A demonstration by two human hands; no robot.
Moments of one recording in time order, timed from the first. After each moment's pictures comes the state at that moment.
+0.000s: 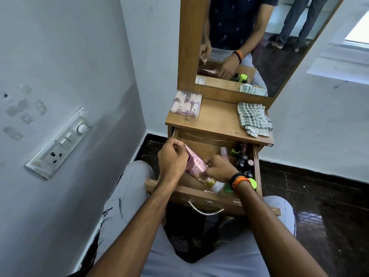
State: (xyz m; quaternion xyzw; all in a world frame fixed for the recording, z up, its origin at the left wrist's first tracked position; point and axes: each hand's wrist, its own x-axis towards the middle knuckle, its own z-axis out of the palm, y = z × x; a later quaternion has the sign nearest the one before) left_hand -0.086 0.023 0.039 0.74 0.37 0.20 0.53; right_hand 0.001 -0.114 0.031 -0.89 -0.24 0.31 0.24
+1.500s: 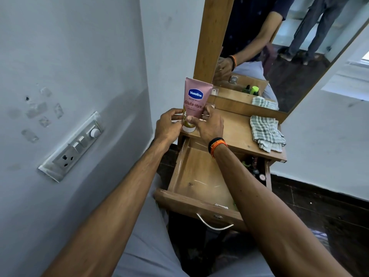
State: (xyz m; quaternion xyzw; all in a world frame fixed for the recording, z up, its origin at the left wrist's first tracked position) left_hand -0.031 0.126 0.086 0.76 0.27 0.20 0.56; right_hand 0.045 0.022 0.089 -0.83 -0.18 0.01 0.52
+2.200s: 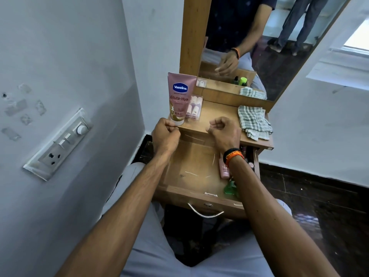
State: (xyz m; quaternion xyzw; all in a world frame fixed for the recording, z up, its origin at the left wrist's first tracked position) left_hand -0.045 0.073 0.058 0.72 0.36 0.24 0.55; right_hand 0.044 -0.073 0.071 -0.88 -0.12 -0.02 0.47
